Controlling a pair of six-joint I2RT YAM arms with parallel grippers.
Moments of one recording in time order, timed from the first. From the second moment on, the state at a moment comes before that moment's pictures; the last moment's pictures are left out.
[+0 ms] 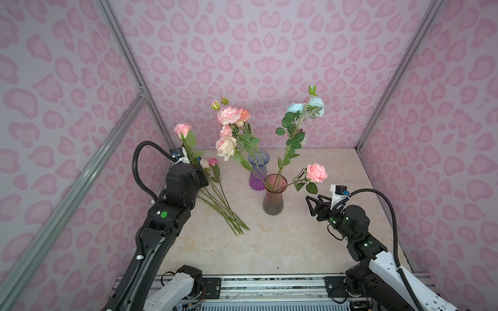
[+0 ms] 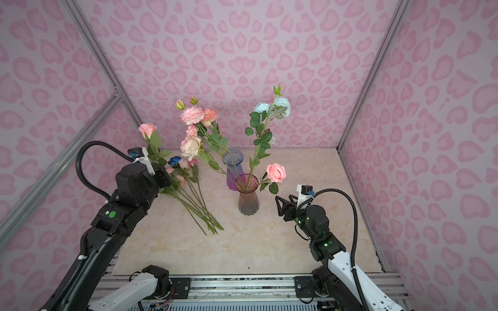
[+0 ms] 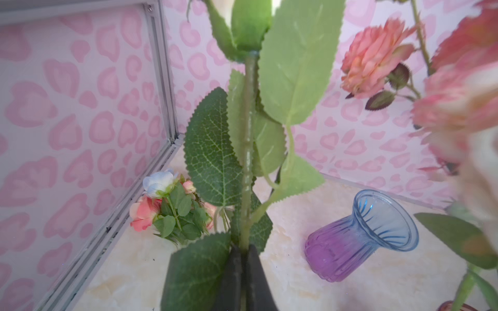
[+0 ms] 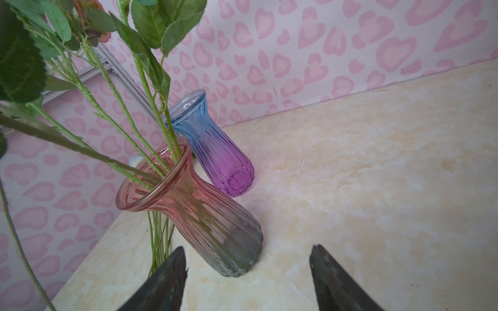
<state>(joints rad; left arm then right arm) -0.31 0.92 1.20 -0.58 -0.42 -0.32 0.42 0.70 0.36 0.14 -0.07 0.48</state>
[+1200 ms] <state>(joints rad) -0.75 1.05 1.37 -0.01 0.12 -0.04 0.42 0.73 0.37 0.14 -0.05 0.49</state>
